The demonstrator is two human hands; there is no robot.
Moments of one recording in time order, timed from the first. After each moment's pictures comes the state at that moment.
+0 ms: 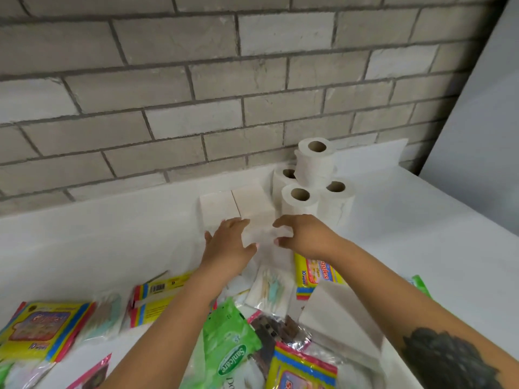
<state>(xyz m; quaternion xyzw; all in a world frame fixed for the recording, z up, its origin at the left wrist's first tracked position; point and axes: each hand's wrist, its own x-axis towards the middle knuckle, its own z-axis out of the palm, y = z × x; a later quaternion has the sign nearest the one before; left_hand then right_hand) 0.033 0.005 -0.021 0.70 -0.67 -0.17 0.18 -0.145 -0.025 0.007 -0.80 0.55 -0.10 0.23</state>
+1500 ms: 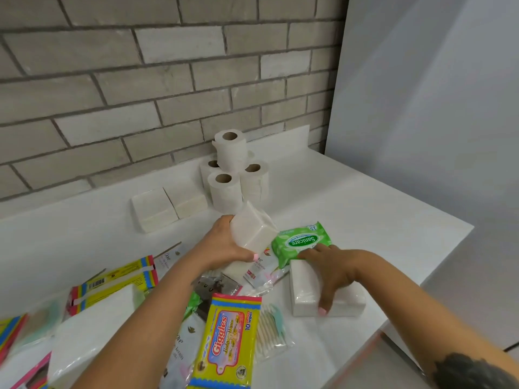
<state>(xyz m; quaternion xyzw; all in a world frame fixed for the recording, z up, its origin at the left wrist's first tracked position) -0.063 0.059 -0.022 0.56 -0.74 -0.33 0.17 -0.302 0.135 -0.002 -0.71 0.62 0.19 0.26</state>
